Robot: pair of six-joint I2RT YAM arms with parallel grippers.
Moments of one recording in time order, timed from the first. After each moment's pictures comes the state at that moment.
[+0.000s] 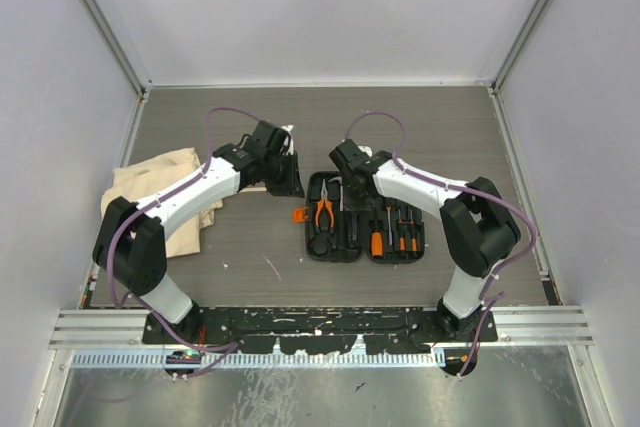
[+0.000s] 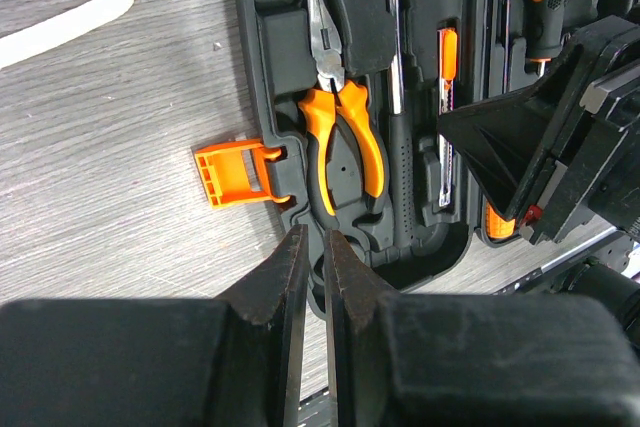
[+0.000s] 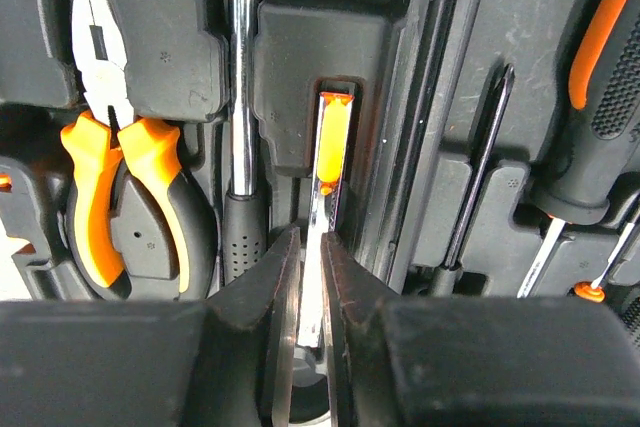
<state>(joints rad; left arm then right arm) -0.59 1.61 1.23 -0.56 0.19 -0.57 0.66 1.75 1.20 -0.67 0.16 0.59</state>
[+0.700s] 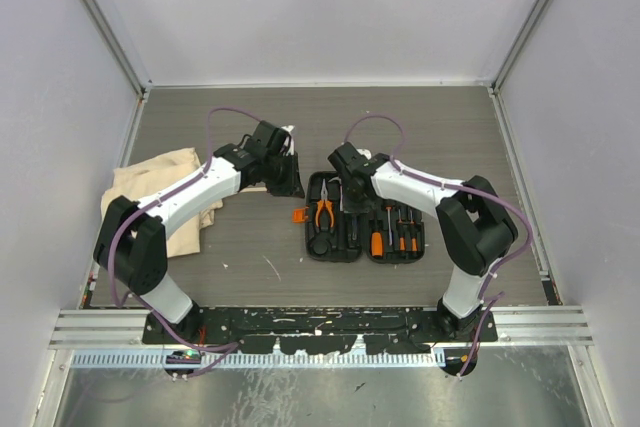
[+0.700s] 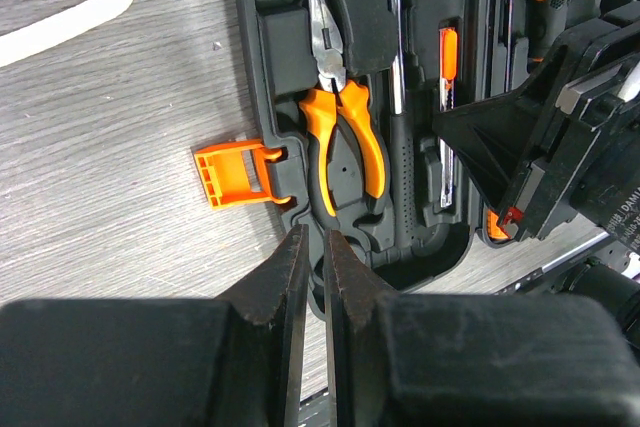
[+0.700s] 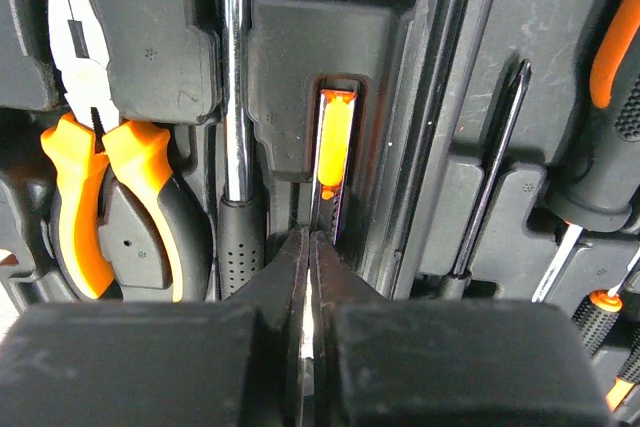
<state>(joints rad) -0.59 1.61 1.23 -0.56 0.19 -0.57 0.66 1.77 1.18 -0.66 0.16 0.60</state>
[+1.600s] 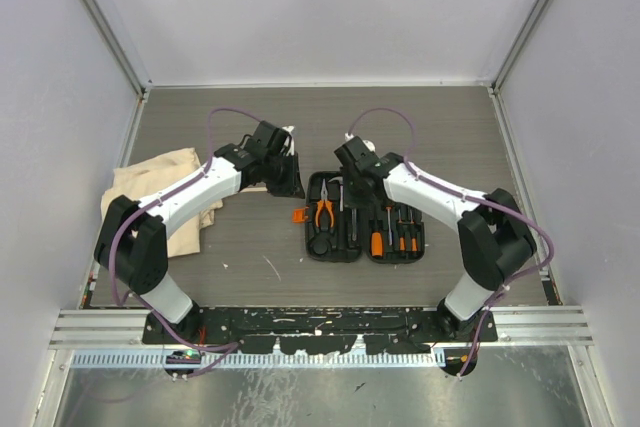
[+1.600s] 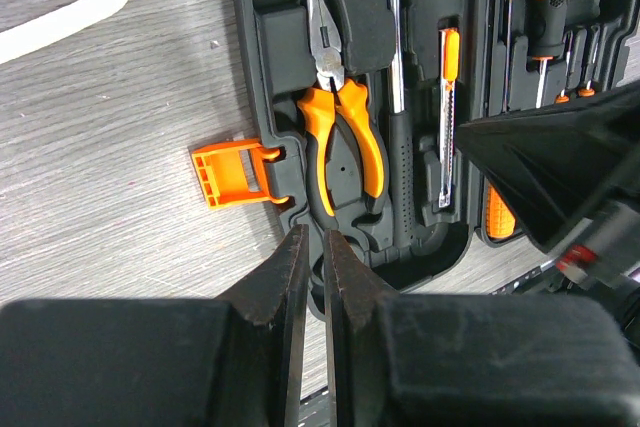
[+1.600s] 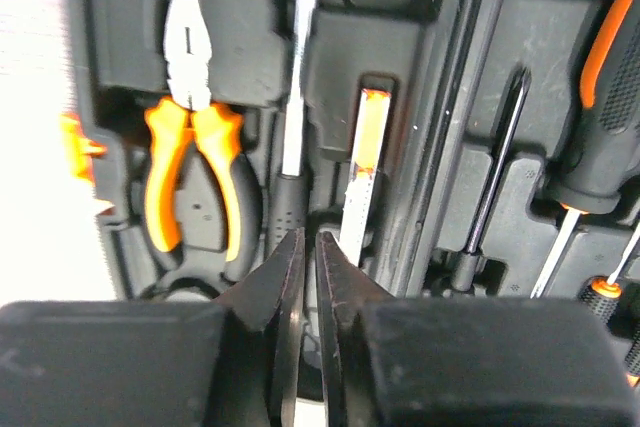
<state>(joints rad) -0.59 1.62 1.23 -0.55 0.20 -0.57 0.66 1.66 1.13 -0.60 0.12 0.60</state>
